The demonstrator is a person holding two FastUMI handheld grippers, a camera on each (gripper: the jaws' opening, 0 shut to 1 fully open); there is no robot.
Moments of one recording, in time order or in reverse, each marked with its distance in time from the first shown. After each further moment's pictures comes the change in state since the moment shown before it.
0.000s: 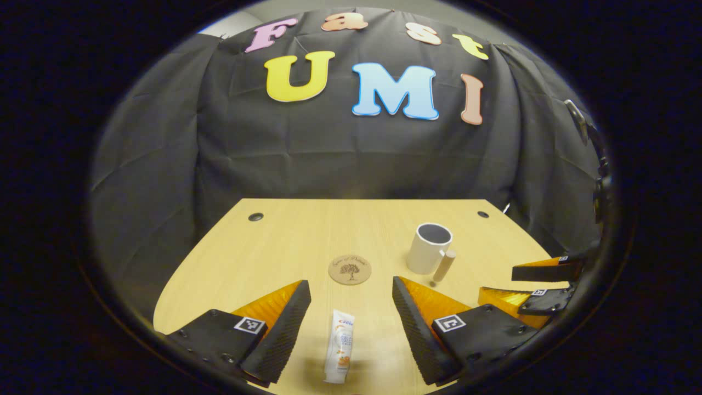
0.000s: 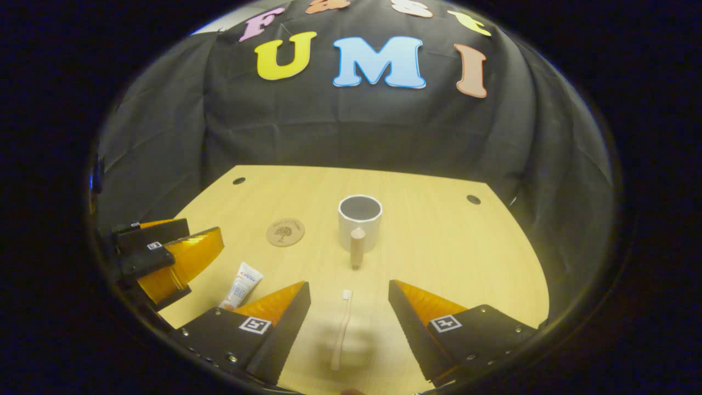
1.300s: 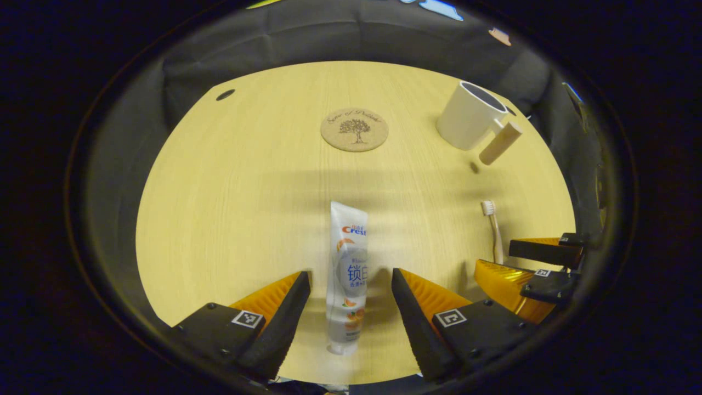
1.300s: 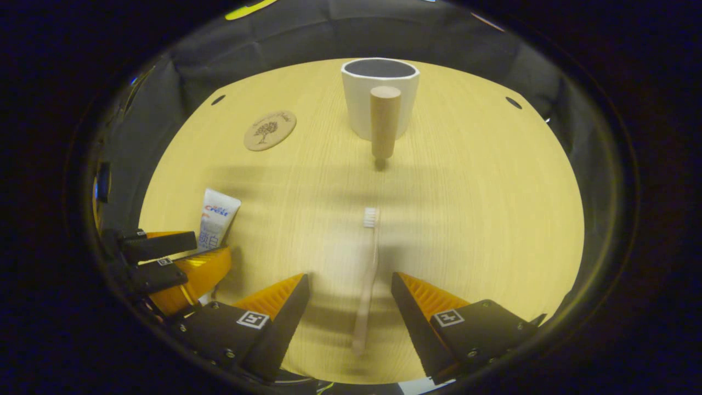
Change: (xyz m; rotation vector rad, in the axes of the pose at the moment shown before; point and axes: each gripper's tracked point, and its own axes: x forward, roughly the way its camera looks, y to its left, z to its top) left arm 0.045 0.016 -0.162 -0.007 0.706 -0.009; right arm 0.061 0.024 -0.109 0.074 0.539 0.062
